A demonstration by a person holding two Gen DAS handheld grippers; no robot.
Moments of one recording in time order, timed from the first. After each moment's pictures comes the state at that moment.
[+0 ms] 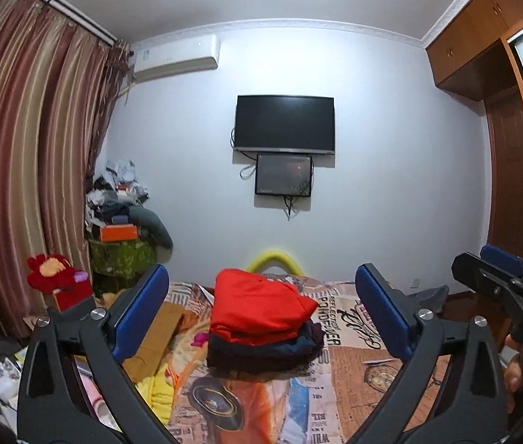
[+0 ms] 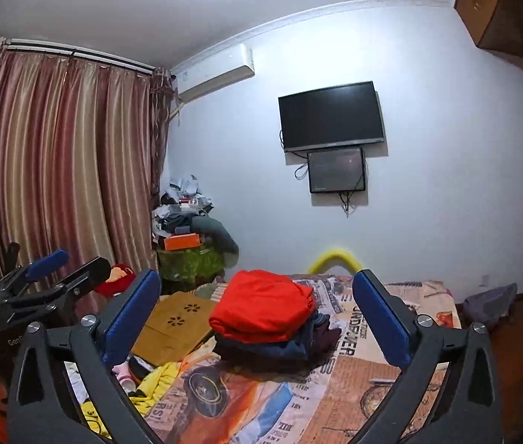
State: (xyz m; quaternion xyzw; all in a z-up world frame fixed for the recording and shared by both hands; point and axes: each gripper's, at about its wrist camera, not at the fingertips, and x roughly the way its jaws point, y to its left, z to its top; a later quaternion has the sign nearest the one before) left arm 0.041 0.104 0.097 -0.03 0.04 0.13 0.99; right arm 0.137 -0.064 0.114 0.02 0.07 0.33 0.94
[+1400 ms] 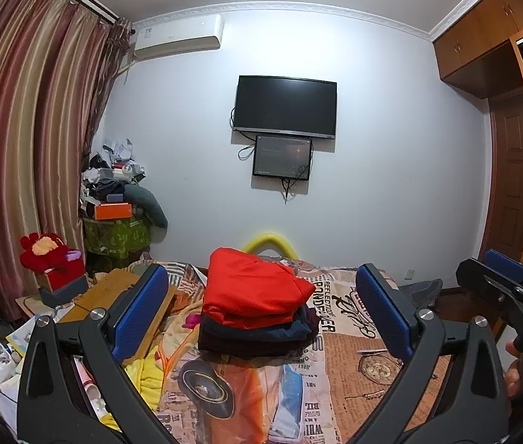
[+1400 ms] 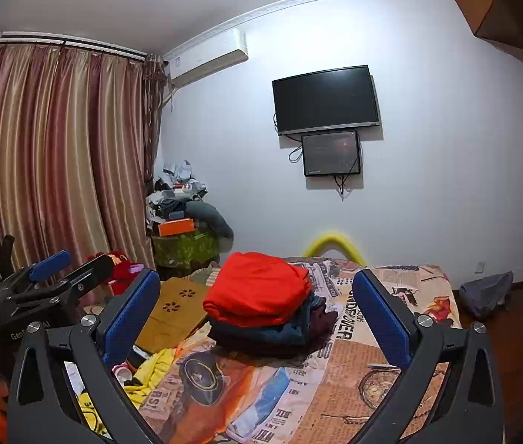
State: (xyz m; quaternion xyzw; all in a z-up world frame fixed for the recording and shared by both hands) left arm 0.045 0.107 0.078 -0.05 0.07 0.12 0.99; right arm 0.126 -0.077 0.097 0.01 0.09 0.32 0.94
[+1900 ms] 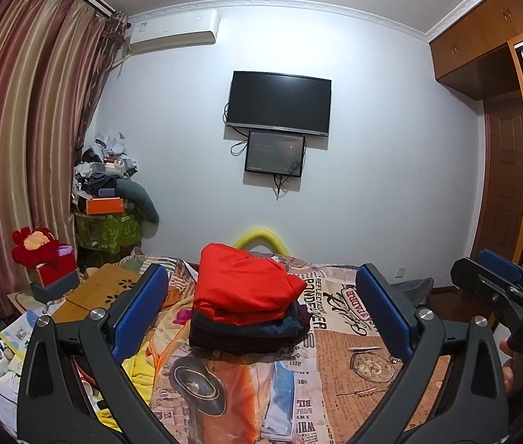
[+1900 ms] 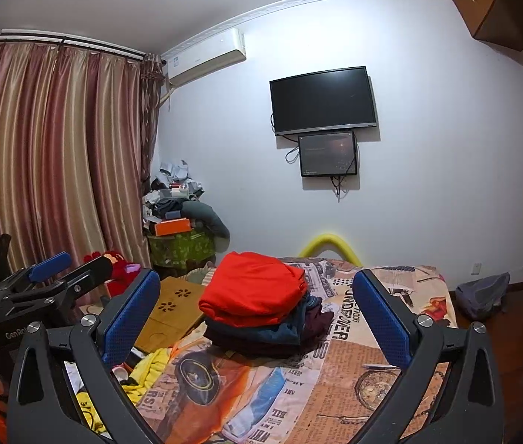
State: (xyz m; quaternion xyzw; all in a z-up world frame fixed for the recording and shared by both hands) left arm 0.045 0.108 0.076 -0.06 0.07 0.10 0.99; right arm 0.124 -0.079 0.098 0.01 0.09 0.31 0.94
